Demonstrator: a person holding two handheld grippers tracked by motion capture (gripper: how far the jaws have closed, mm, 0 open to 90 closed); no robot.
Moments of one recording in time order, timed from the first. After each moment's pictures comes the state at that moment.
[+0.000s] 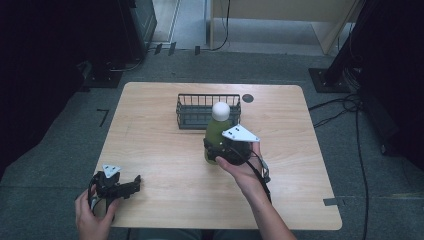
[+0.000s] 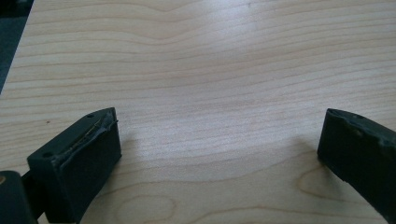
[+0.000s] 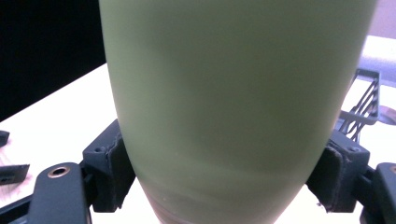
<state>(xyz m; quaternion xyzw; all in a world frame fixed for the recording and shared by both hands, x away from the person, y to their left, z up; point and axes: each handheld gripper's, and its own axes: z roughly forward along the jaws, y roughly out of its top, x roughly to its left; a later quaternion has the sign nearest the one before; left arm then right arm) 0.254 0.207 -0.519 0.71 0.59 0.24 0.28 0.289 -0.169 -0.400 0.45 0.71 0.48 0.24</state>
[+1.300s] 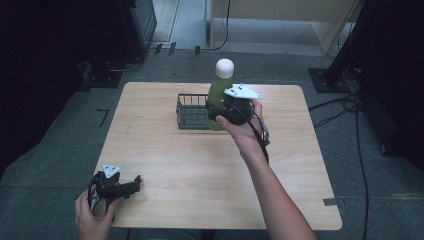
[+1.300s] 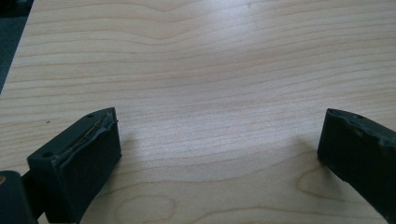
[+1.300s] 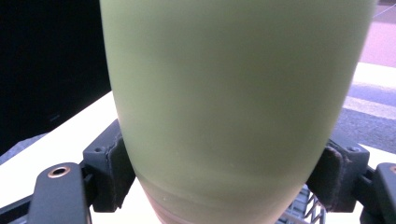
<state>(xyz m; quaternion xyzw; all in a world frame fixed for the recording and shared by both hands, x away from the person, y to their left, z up) 0.254 0.207 -0.519 0.71 0.60 0.24 0.28 0.365 -0.174 -0.339 0.46 0.69 0.49 0.27</state>
